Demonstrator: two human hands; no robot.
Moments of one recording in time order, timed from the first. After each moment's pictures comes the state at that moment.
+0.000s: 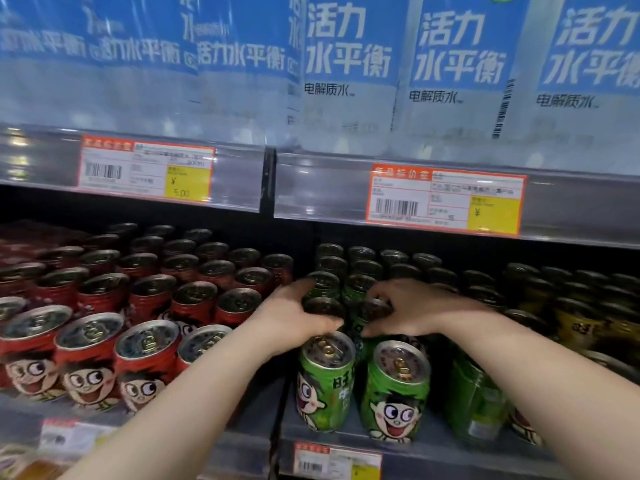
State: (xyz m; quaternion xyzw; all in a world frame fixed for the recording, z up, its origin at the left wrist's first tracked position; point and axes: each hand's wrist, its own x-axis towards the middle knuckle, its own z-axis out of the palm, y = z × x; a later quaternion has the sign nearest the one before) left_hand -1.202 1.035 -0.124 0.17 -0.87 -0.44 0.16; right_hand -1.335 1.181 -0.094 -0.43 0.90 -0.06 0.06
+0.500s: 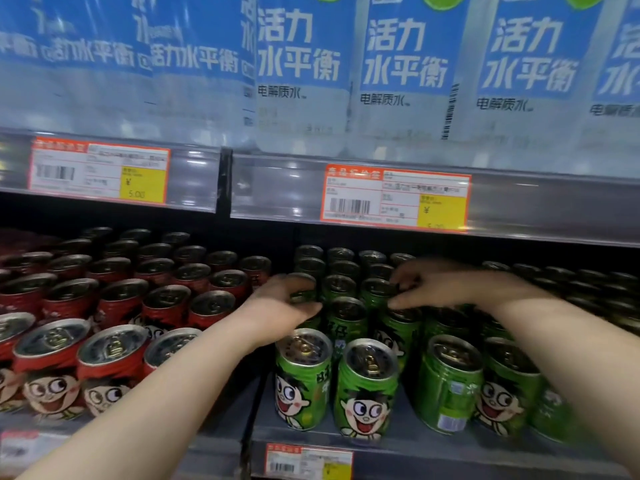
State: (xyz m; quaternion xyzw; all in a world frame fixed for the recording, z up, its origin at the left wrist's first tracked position) left_hand -1.221 1.045 -0.117 0.15 -0.90 -0.37 0.17; right_hand -1.379 1.236 -0.067 -0.42 0.90 -0.11 0.07
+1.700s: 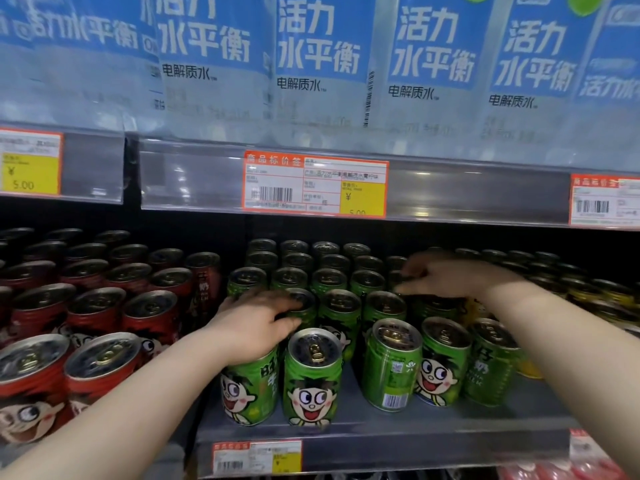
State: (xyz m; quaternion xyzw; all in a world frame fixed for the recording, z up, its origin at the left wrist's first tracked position) left_hand -1.241 1.069 -0.134 0.08 -0.99 -0.12 0.06; right_hand -1.403 1.308 -0.070 -0.30 0.95 -0.08 0.06
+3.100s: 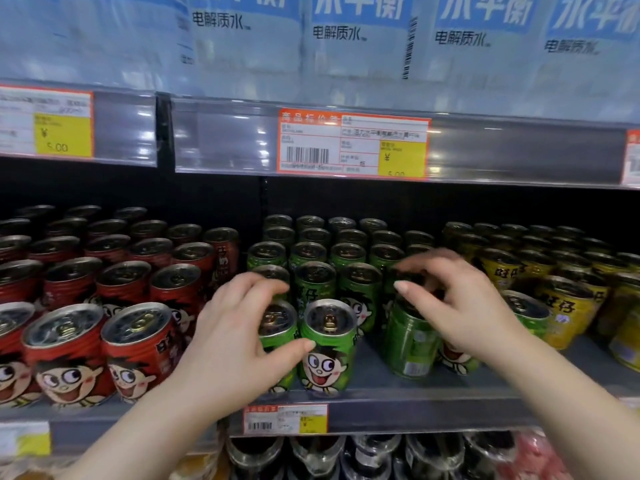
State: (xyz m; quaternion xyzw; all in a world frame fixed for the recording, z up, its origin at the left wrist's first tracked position) left_hand -1.151 1.089 -0.144 0.07 -0.94 -0.22 0.26; right_hand -1.292 1.303 -0.112 -0.36 0.86 -0.32 -0.16
